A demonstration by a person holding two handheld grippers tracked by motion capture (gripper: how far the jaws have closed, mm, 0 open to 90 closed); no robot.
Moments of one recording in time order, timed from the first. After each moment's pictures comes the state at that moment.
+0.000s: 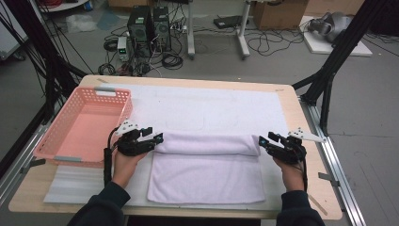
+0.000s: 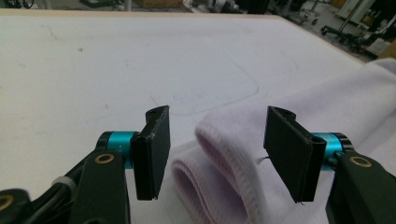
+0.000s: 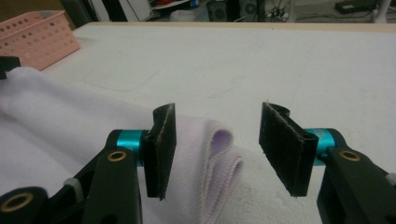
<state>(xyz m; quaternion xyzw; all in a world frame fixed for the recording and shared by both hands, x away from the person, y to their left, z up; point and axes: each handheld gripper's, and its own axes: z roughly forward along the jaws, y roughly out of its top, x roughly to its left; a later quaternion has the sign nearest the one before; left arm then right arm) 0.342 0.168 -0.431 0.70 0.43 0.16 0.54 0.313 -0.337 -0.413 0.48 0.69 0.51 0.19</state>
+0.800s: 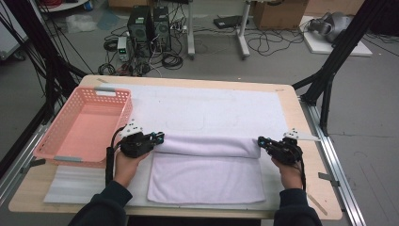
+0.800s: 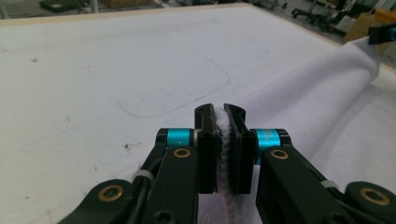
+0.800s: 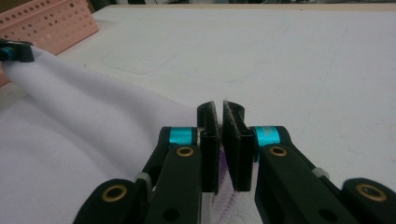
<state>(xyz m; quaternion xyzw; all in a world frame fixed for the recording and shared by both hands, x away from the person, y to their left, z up) 0.333 0.162 -0.431 0.74 0.37 0.15 0.55 0.316 -0.334 -0.421 0.45 0.72 0.51 0.16</state>
